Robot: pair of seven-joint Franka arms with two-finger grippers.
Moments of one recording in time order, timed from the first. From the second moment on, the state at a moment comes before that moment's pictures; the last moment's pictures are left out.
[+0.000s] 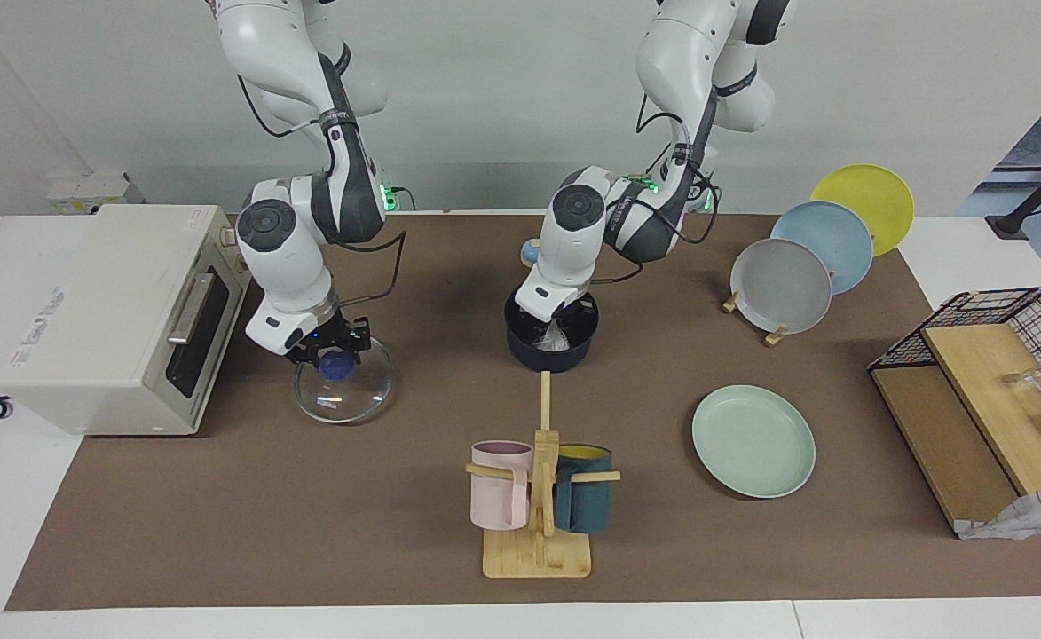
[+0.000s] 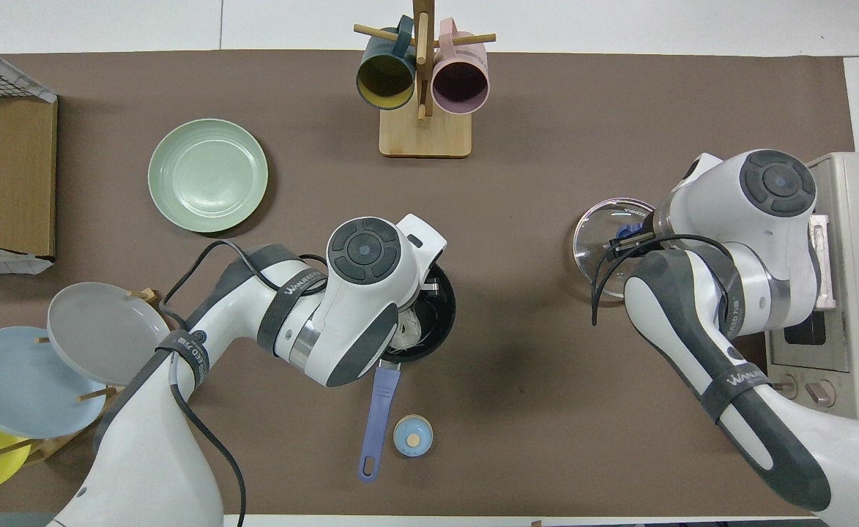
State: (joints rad) left arm -0.64 0.31 -0.07 -1.89 -0.07 2.16 -0.67; right arm 0.11 0.18 0.02 -2.08 -0.01 2.23 -0.07
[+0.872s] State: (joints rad) left arm -0.18 0.26 -0.05 -1.42 -0.09 1.65 -0.39; right arm 0.10 0.17 0.02 -2.11 -0.01 2.26 -0.08
